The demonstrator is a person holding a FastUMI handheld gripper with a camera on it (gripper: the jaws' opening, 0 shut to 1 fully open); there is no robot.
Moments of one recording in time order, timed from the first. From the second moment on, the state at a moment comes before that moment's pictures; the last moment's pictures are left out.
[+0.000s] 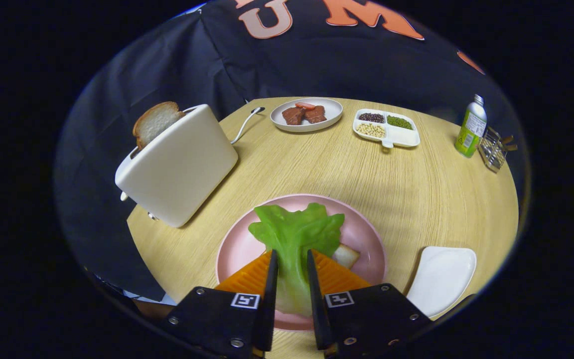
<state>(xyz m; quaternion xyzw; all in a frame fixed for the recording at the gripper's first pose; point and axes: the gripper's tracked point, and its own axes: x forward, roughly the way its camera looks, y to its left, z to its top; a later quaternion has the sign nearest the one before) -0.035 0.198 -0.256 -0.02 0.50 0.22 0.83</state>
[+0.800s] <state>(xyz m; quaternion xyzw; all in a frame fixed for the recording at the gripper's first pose) 0.025 0.296 -0.115 0.08 0.47 0.23 0.85</state>
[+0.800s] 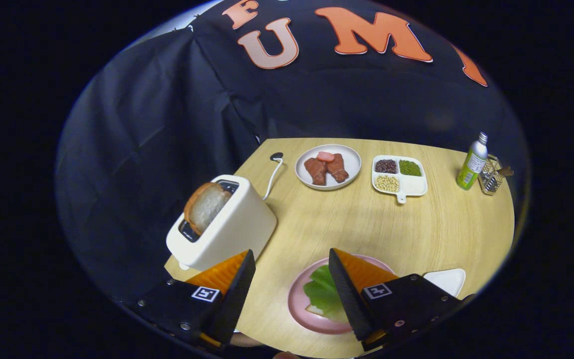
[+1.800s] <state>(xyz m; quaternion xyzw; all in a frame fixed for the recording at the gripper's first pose) 0.054 0.464 -0.134 0.08 0.56 0.27 0.78</state>
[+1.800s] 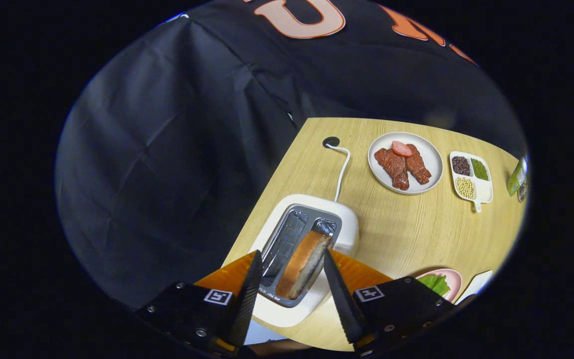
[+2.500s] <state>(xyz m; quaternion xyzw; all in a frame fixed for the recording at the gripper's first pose) 0.052 0.432 -0.111 0.12 0.53 0.26 0.79</state>
